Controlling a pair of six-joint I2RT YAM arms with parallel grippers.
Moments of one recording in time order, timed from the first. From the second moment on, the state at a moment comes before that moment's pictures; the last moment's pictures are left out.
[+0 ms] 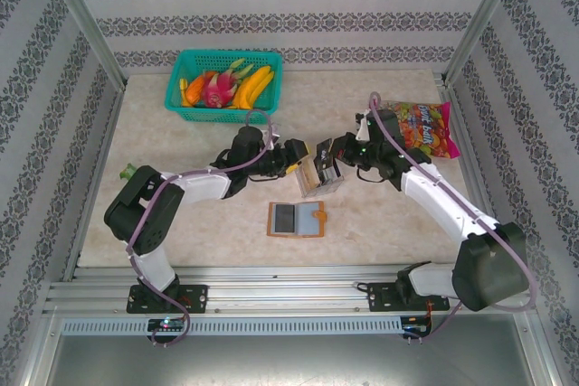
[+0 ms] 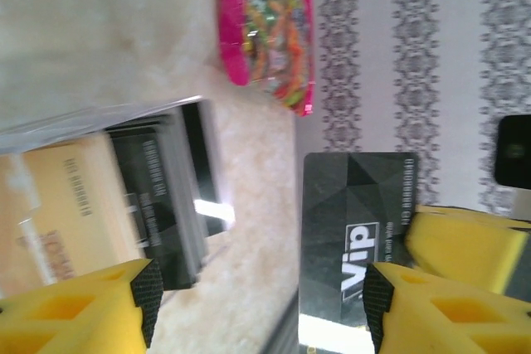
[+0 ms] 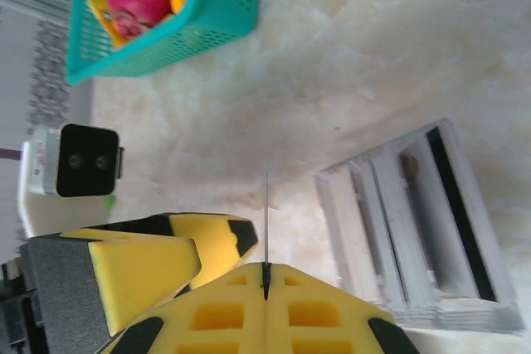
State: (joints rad) left arm -0.55 1.76 0.92 0.52 0.55 -1.19; right arm 0.31 1.30 0.94 -0.31 -0.42 0.76
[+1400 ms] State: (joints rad) left arm -0.55 1.41 0.53 0.35 0.49 -1.10; right arm 0.58 1.20 0.68 -0.29 -0.37 0.83
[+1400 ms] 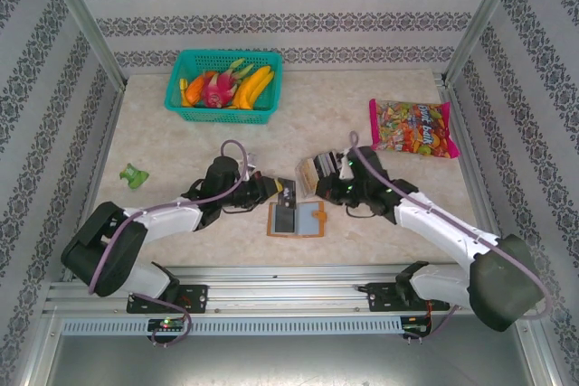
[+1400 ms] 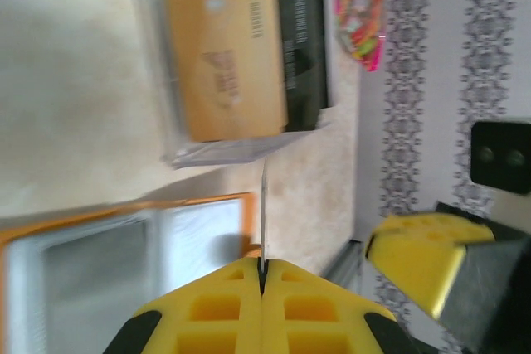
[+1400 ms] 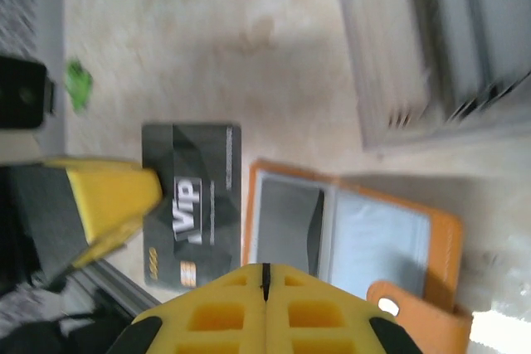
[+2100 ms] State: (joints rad) left arm -0.68 1.58 0.56 0.29 0.40 -1.02; right arm 0.73 1.42 0.66 -0.35 -0.09 0.83
